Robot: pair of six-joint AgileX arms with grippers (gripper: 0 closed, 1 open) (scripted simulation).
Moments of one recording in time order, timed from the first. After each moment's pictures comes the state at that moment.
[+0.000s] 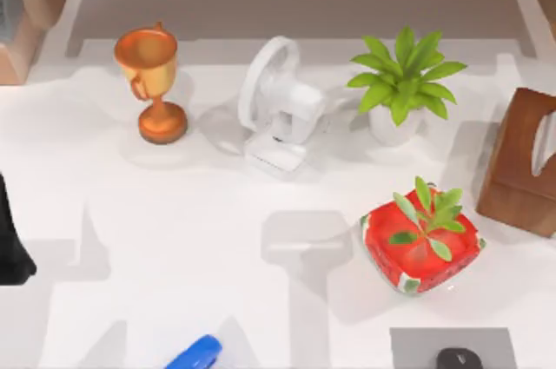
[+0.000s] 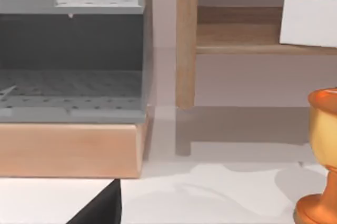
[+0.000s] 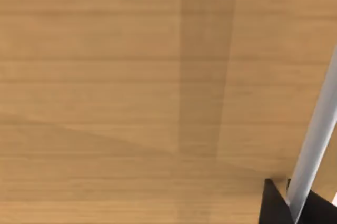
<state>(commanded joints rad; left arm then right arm) 0.00 0.00 0.00 0.00 0.00 0.00 -0.51 2.03 0.42 1.61 -0.18 -1.56</state>
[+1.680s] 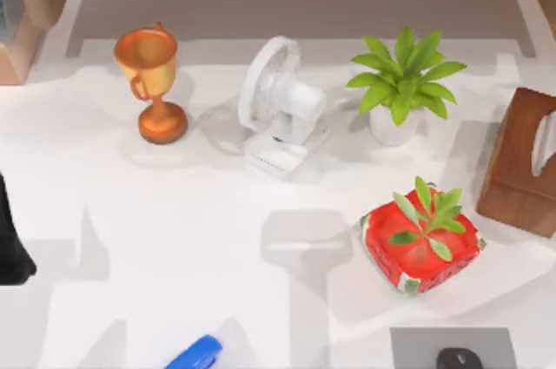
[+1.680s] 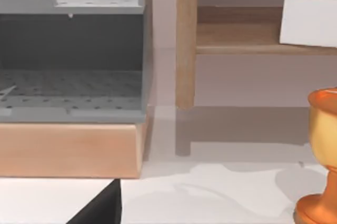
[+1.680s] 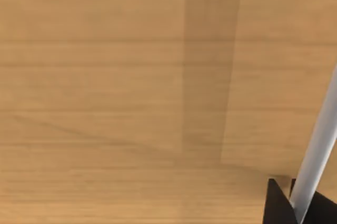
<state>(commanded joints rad) 0.00 0.00 0.00 0.00 0.00 0.00 -0.36 2.22 0.92 1.30 -0.02 -1.55</state>
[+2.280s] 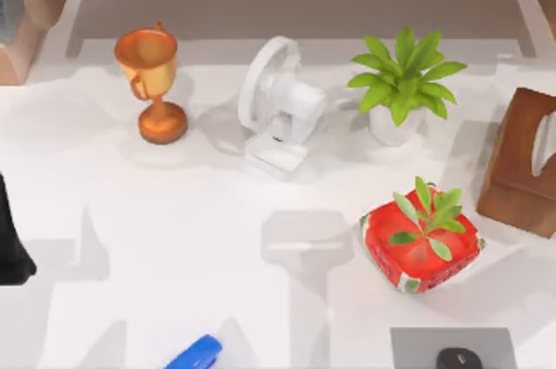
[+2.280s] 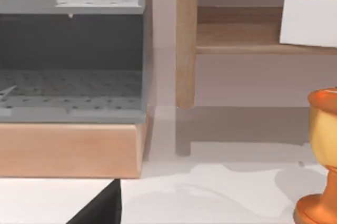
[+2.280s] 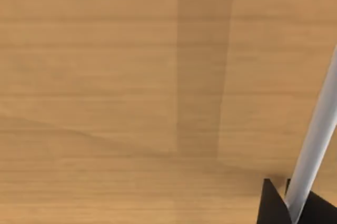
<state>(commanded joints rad) 0.00 0.00 0.00 0.00 0.00 0.00 -0.34 2.31 1.12 1.19 0.02 -1.55</state>
